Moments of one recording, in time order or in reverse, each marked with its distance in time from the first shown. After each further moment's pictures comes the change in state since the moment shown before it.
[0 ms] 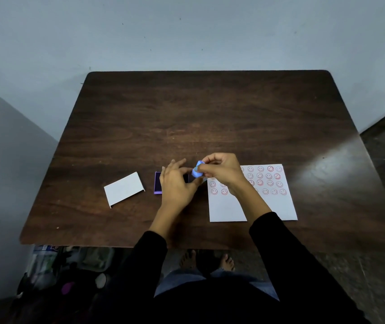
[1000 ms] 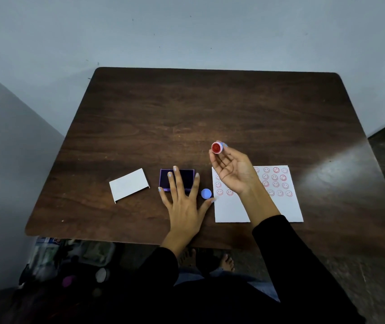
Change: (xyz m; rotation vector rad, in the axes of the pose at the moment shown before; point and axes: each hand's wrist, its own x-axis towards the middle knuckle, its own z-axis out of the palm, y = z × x) left_hand -0.049 -0.044 0.052 0.435 0.152 0.101; right_hand 0.001 0.000 -0.007 1.160 -0.147 0.244
